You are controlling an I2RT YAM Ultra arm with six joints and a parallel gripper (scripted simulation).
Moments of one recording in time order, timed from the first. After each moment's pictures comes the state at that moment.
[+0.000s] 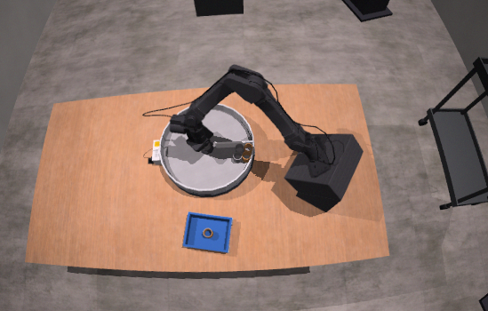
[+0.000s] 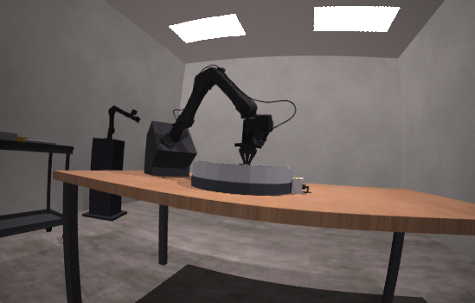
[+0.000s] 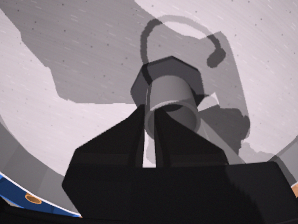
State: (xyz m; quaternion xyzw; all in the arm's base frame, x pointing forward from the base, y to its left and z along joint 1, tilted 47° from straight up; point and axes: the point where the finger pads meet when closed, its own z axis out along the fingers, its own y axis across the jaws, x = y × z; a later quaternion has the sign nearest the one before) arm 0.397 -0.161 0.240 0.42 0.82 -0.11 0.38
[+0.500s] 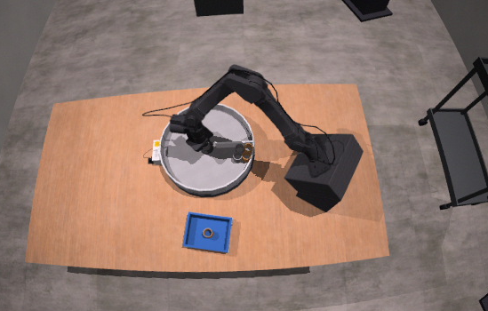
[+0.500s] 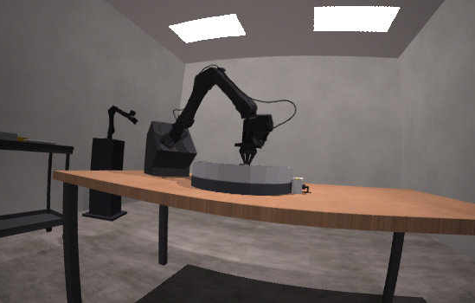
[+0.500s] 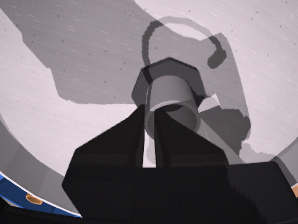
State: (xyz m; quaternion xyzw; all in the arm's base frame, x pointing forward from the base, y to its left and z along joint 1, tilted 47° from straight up) arm 0.398 -0.161 0.241 0.42 0.82 -0.11 0.38
